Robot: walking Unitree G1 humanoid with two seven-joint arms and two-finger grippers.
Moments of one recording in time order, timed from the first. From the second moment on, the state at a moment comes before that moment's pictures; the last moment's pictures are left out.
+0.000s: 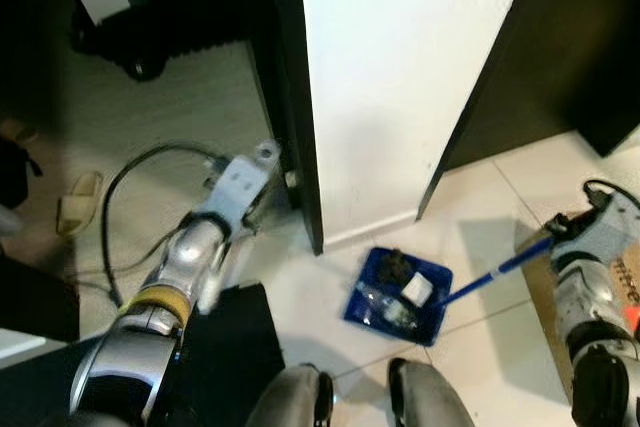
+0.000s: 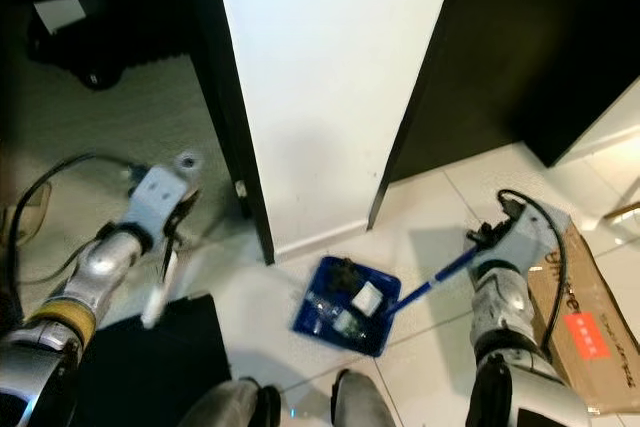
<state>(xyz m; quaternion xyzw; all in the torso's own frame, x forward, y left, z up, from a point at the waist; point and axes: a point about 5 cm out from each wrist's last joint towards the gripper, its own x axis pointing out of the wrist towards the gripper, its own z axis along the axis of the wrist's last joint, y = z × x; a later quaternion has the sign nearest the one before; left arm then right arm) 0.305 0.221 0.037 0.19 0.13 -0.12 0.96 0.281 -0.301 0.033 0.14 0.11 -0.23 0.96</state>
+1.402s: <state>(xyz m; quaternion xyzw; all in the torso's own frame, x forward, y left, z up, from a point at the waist) 0.278 0.238 0.009 0.10 0.20 0.05 0.97 0.280 -0.242 0.008 0.28 0.11 -0.11 0.95</state>
